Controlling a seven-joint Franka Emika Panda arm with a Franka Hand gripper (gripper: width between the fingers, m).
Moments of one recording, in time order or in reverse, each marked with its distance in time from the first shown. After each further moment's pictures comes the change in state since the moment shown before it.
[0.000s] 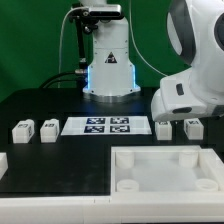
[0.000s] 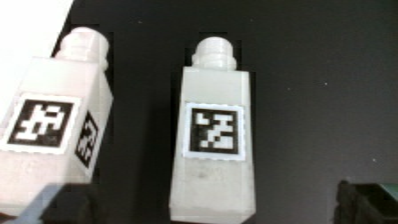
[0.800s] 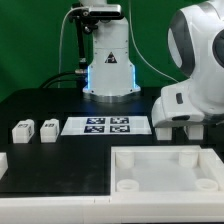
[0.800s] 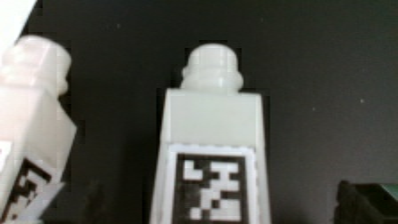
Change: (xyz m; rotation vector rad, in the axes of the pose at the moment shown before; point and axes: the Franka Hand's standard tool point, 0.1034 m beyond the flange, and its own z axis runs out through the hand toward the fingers) arm 0.000 -0.002 0.039 -0.017 0.008 0.024
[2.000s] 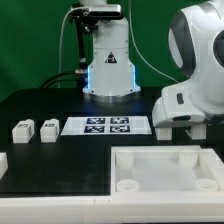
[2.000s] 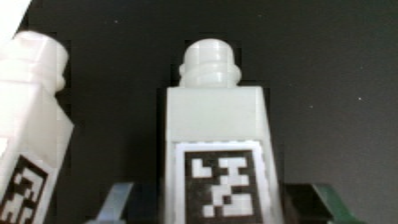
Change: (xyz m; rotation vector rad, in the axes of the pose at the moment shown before) arm 0.000 -0.001 -0.001 -0.001 0.001 -0.003
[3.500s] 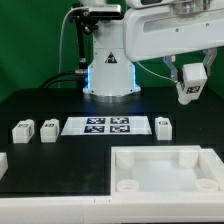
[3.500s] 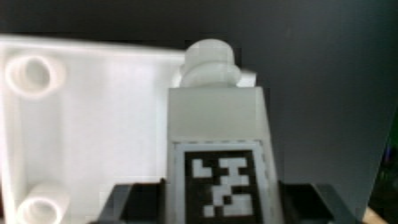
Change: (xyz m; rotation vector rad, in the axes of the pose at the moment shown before) arm -0.007 0.056 -0.216 0.007 0.872 -0.099
